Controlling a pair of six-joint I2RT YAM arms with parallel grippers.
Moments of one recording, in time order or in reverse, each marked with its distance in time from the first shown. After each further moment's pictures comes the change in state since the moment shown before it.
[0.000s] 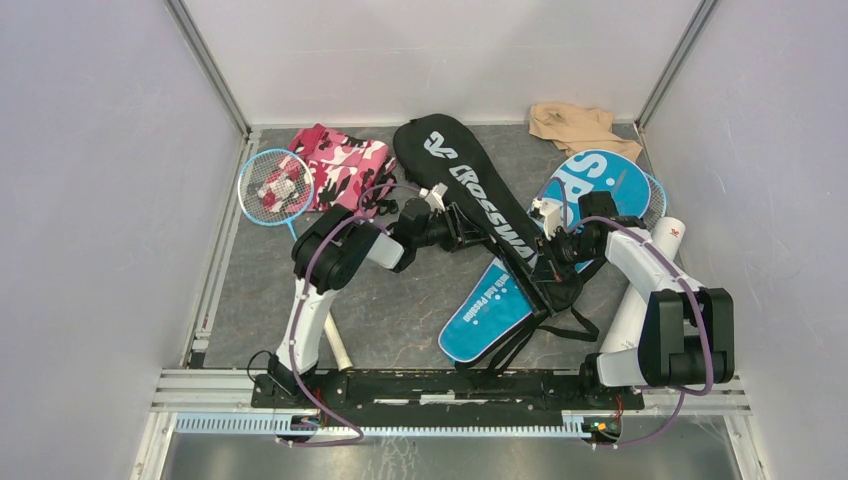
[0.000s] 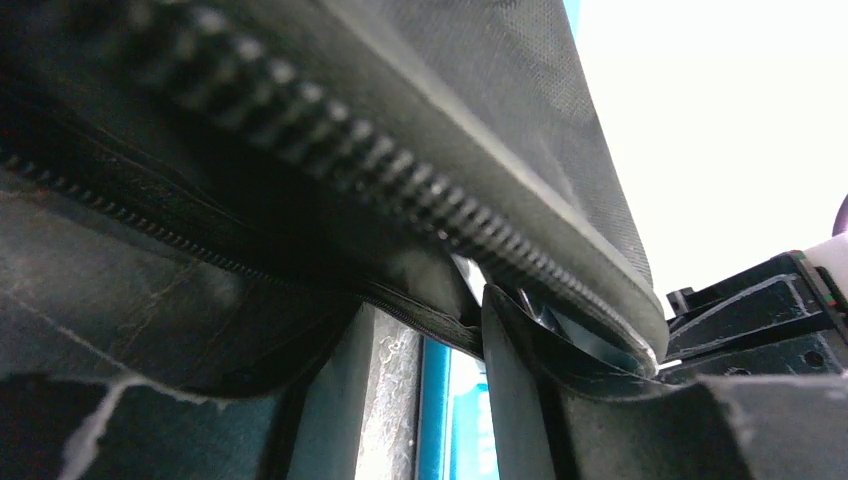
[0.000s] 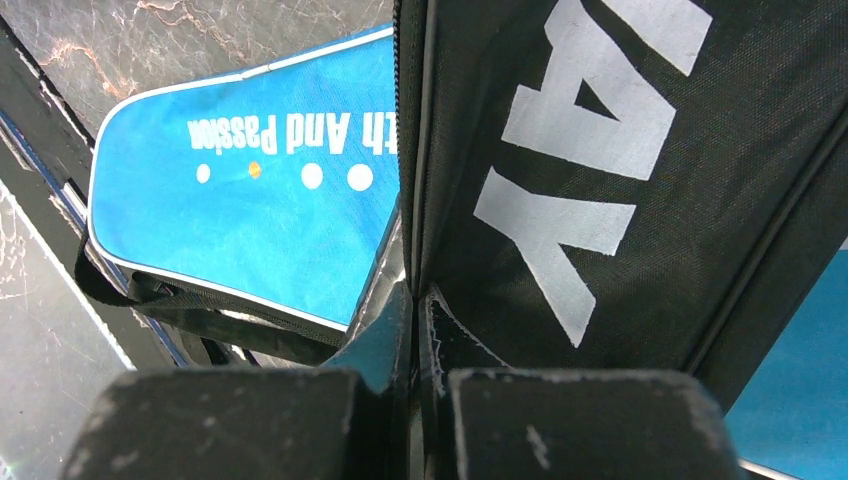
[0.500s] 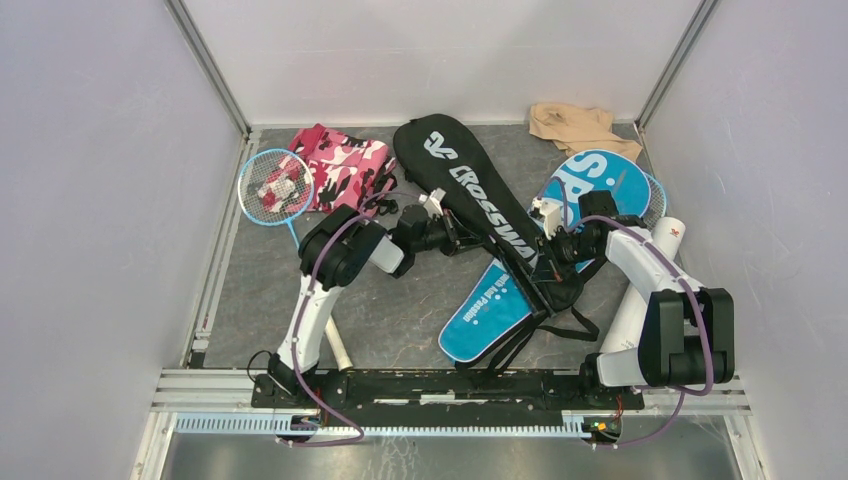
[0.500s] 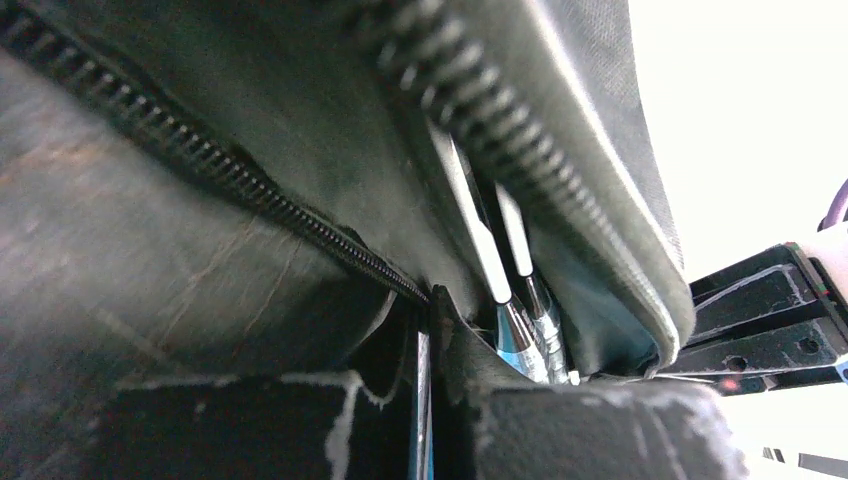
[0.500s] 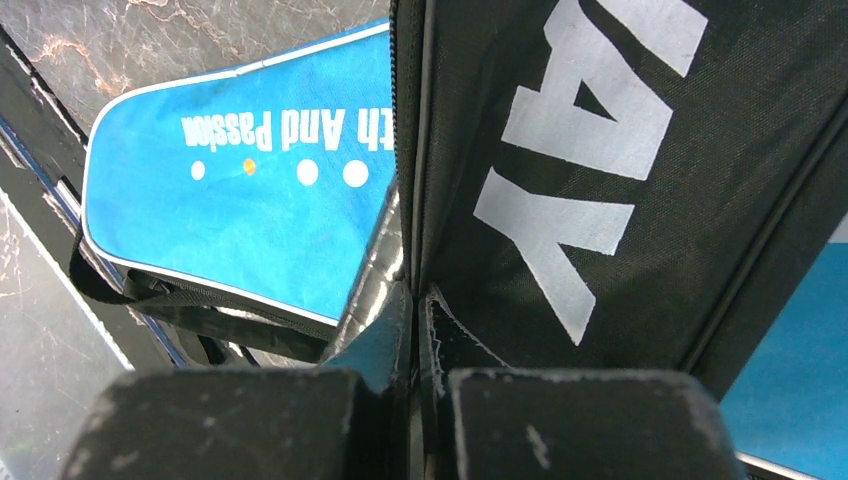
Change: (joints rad) left arm 0.006 0.082 -0.011 0.158 0.044 -0.097; right arm 0.000 0.002 0.003 -0.003 0.010 -0.003
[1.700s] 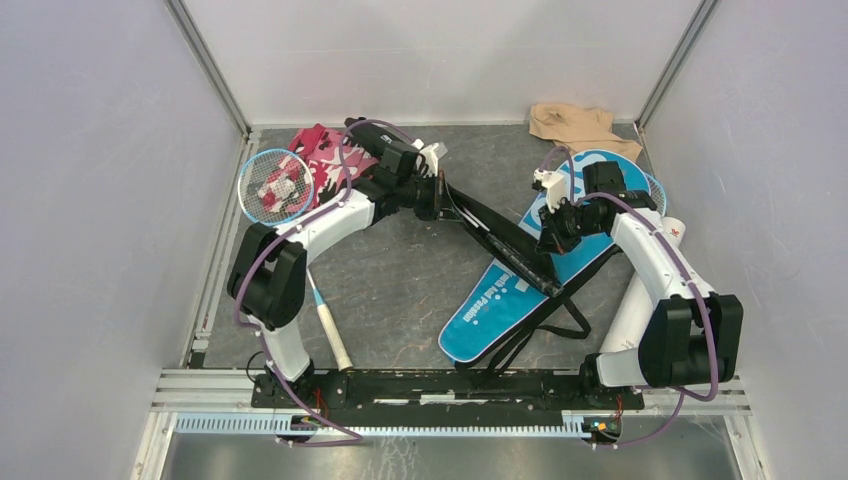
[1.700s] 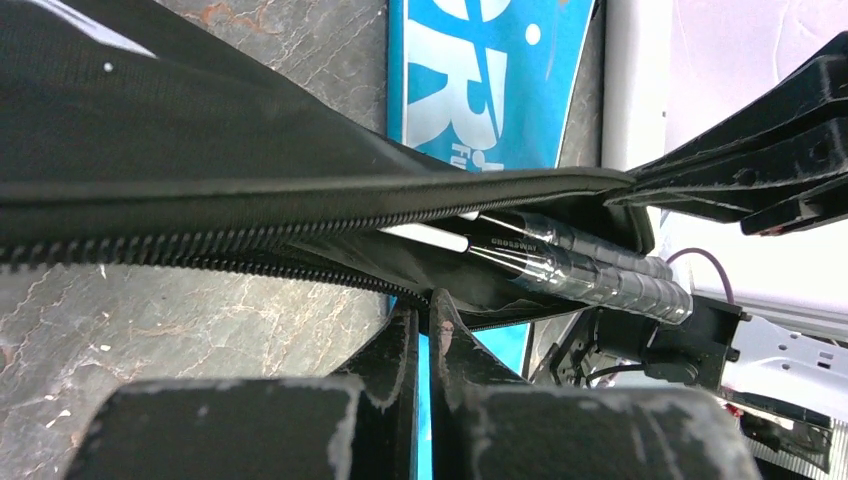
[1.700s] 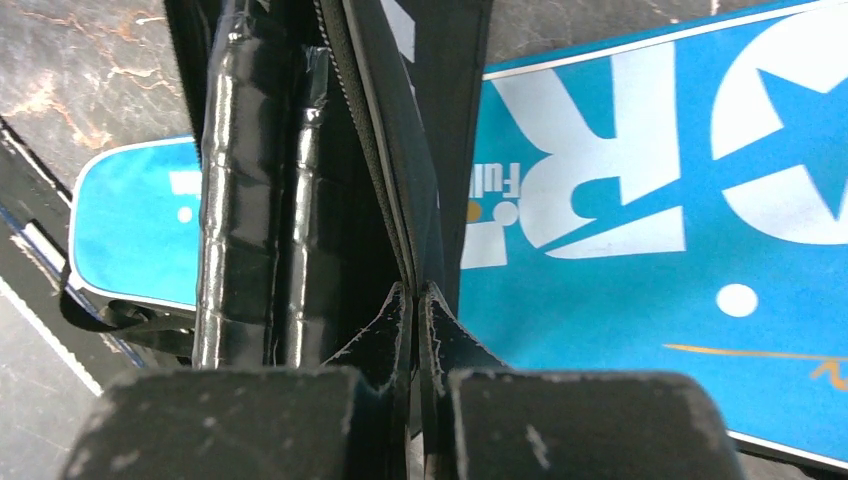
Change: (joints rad) left arm 0.069 -0.508 0.294 -1.209 0.013 0.634; right arm 0.014 0.000 0.221 -0.091 0.088 0.025
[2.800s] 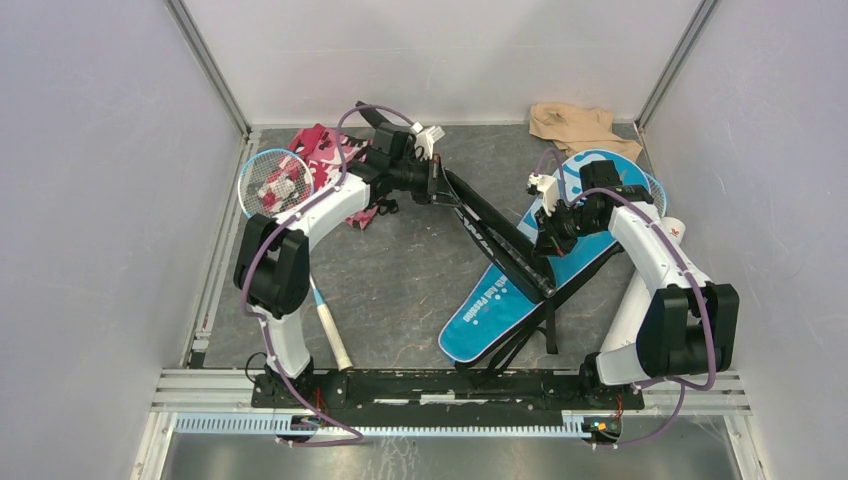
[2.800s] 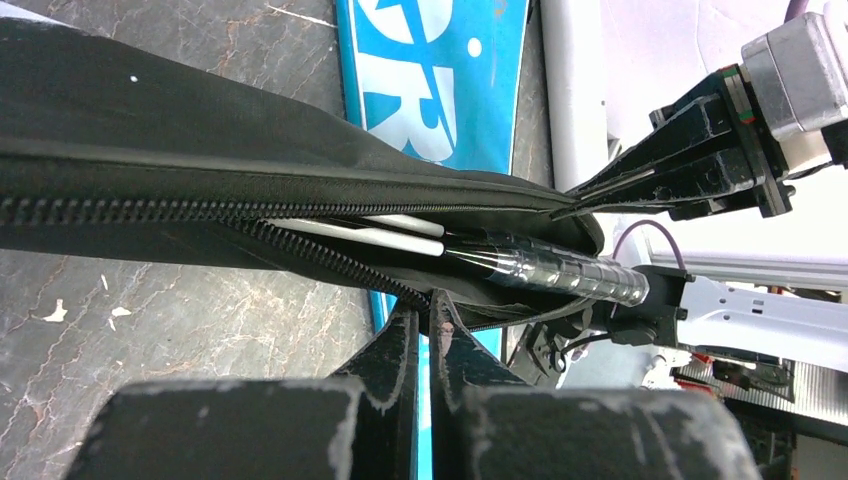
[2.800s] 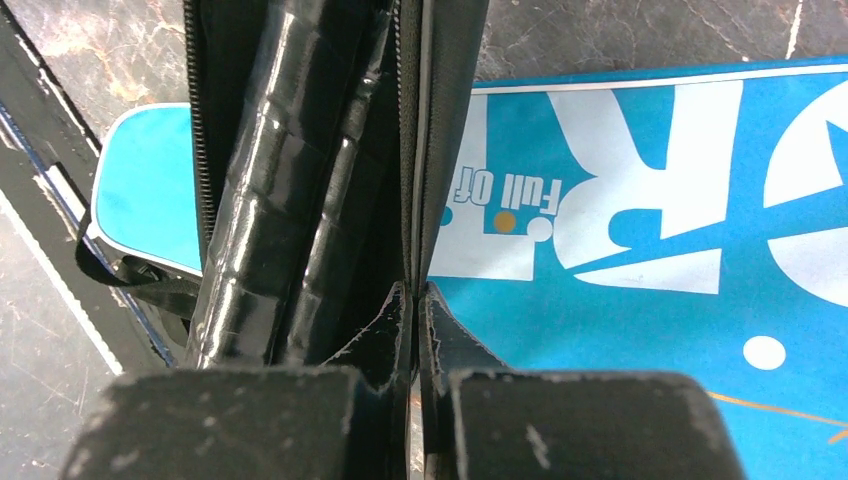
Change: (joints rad) left arm 0.076 0.071 0.150 -0.074 0.191 0.071; right arm 0.002 0.048 0.044 -0.093 -0.078 -0.148
